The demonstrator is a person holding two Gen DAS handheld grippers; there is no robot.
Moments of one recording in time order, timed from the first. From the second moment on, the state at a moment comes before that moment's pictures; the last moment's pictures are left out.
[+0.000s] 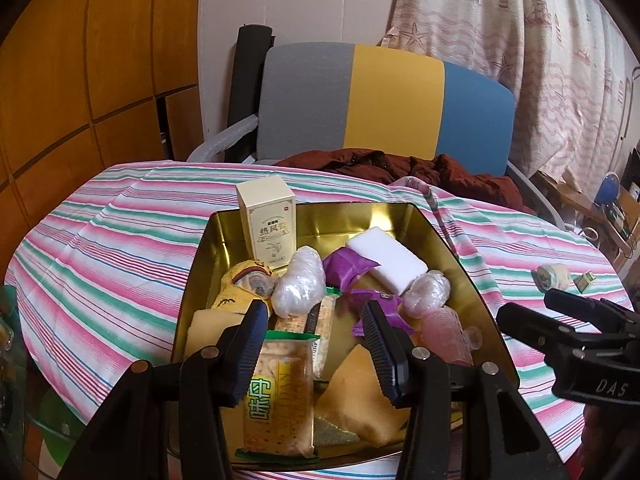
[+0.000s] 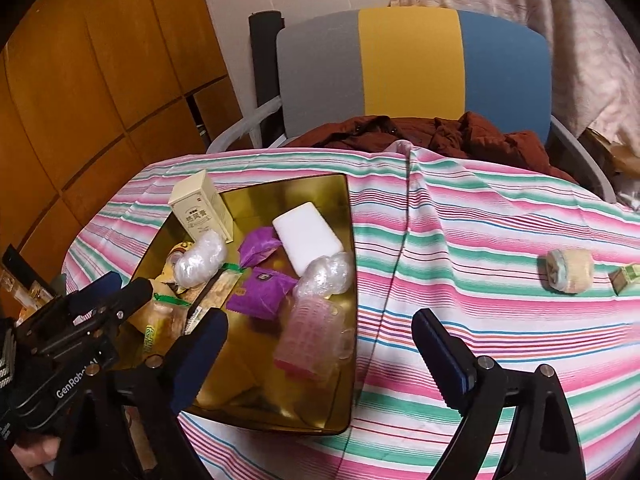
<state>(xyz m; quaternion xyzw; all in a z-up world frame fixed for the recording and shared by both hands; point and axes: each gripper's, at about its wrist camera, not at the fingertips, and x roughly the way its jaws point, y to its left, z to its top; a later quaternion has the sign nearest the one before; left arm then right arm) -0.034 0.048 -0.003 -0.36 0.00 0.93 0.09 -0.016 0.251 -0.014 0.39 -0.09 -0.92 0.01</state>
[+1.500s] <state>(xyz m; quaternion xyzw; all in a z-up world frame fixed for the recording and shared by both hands) -0.023 0.106 -0.032 -0.39 0.05 0.90 0.17 -0.011 0.393 -0.022 0.44 -0.12 -0.87 -0.16</state>
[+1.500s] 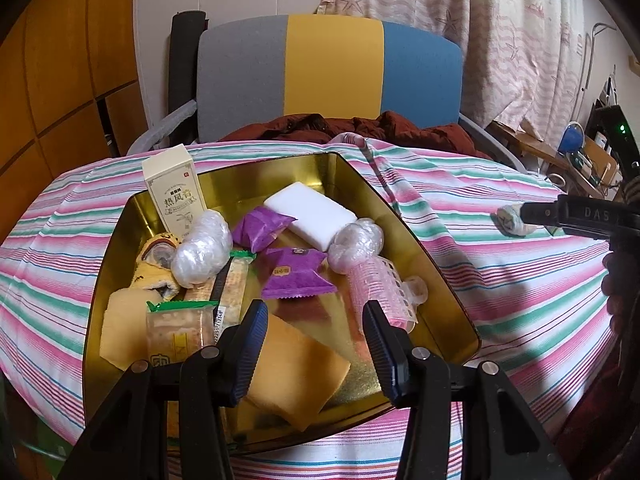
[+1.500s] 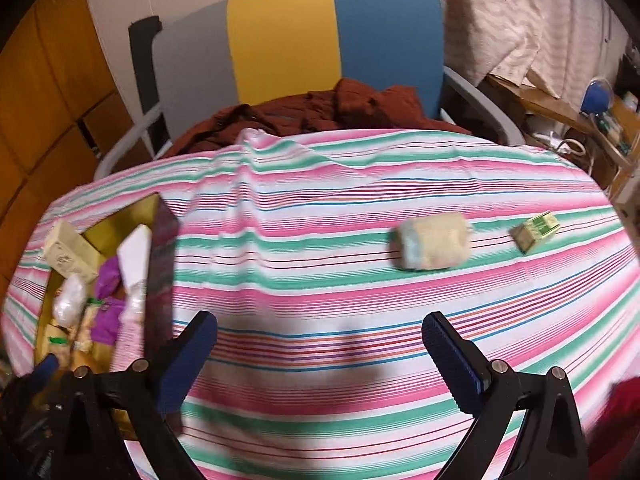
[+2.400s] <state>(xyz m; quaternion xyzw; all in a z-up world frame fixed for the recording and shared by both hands) -0.031 0.163 -0.017 -0.40 0.06 0.89 0.21 0.040 0.602 -0.069 0.47 -0.23 -0.78 -0.35</state>
